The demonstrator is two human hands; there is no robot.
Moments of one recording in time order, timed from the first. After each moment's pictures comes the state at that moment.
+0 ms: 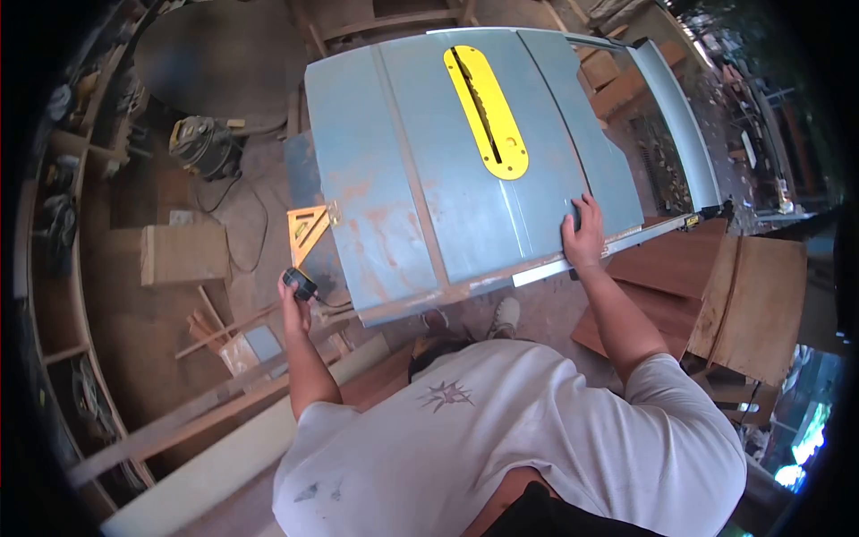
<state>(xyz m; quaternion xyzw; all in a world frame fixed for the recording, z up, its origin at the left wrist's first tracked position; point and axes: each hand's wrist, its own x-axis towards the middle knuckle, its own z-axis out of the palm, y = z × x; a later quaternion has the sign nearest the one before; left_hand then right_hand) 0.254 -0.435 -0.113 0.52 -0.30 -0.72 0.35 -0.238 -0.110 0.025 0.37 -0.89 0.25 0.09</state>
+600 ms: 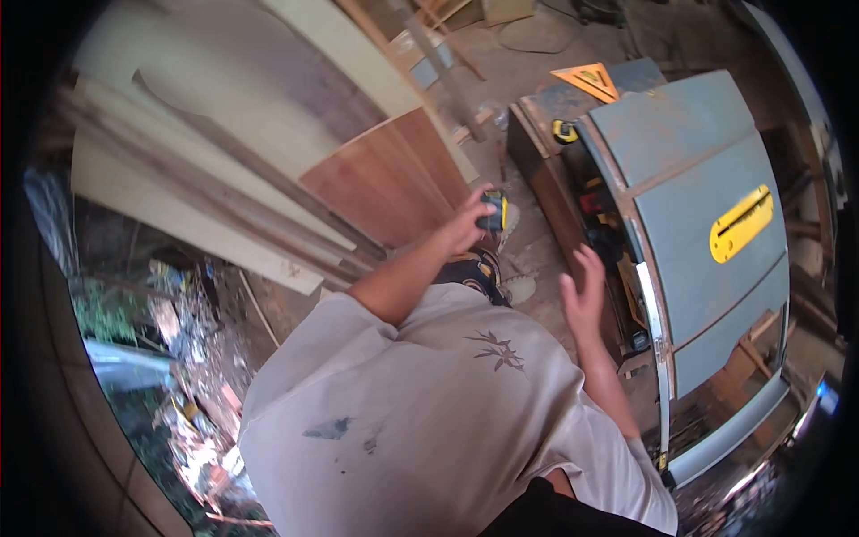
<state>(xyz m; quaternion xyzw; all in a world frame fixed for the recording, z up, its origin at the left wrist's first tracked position) 0.197 -0.008 -0.047 0.46 -0.08 -0.68 0.56 -0.089 -0.037 0.023 0.74 -0.43 0.28 -0.43</state>
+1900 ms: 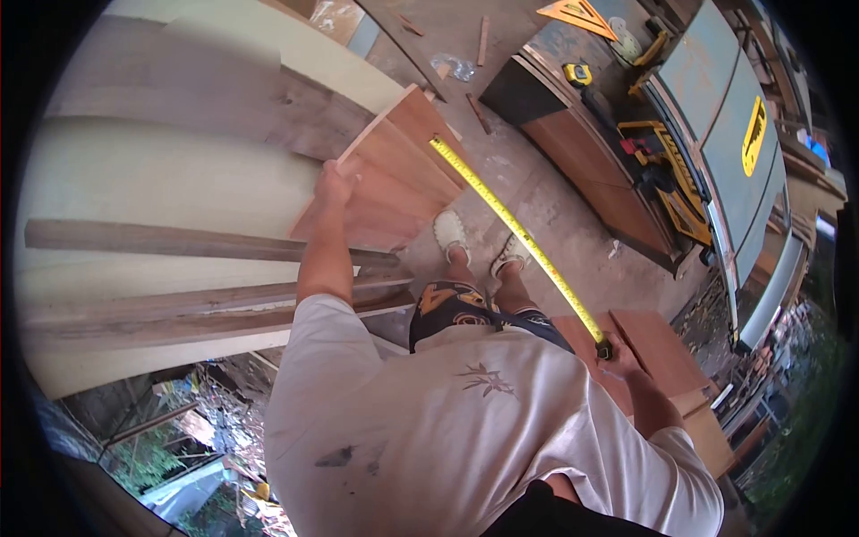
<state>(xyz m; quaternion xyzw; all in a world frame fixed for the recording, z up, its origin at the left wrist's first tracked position) 0.638 0.025 -0.197 0.86 -0.47 -0.18 0.04 -0.061 0.220 0.000 0.53 -0.65 -0.22 -0.50</state>
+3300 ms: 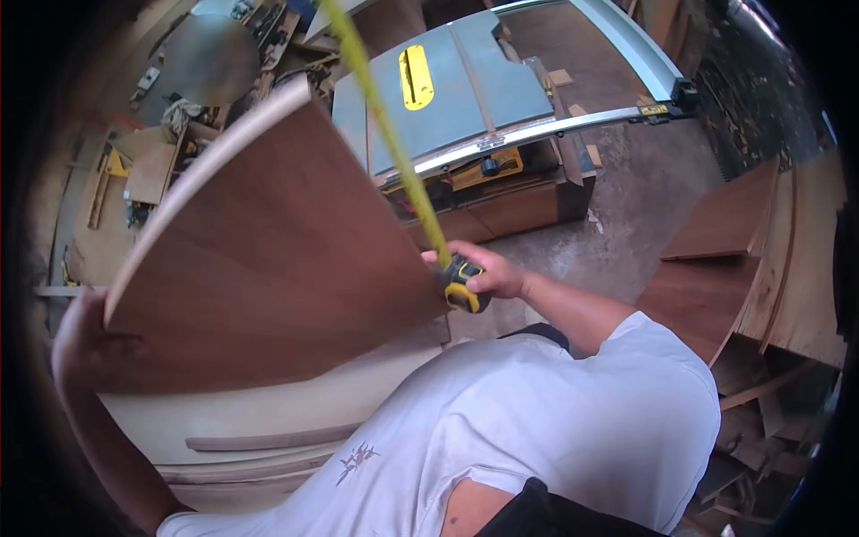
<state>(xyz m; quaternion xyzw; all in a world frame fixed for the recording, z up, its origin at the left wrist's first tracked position) 0.123 0.136 0.594 0.51 -0.84 -0.16 -0.09 -0.139 0.204 0.097 0.43 -0.14 0.58 -0.68</state>
